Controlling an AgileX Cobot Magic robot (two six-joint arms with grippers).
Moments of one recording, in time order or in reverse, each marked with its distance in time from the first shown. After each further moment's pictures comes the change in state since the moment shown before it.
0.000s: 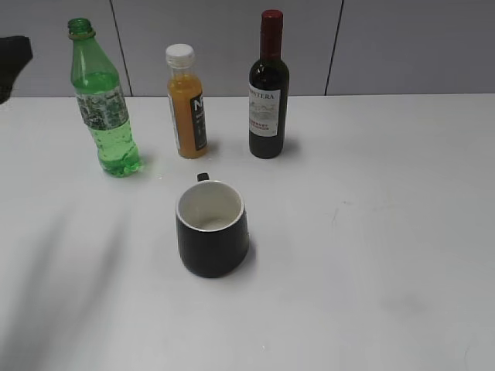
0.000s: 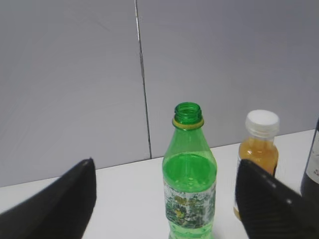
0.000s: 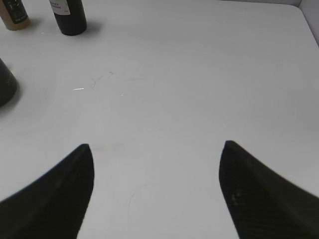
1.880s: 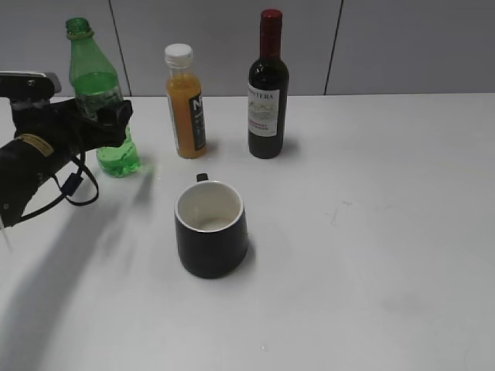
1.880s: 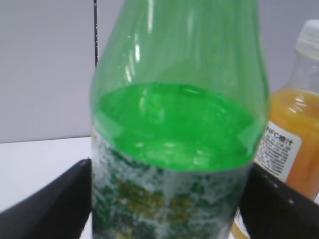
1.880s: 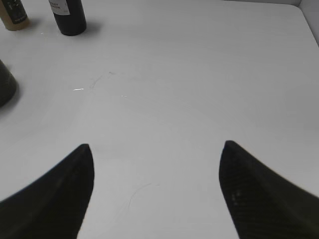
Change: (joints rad) left arm 0.005 0.896 -0.238 0.158 -0.676 -0.254; right arm 0.000 0.000 0.000 0.001 -0.001 0.000
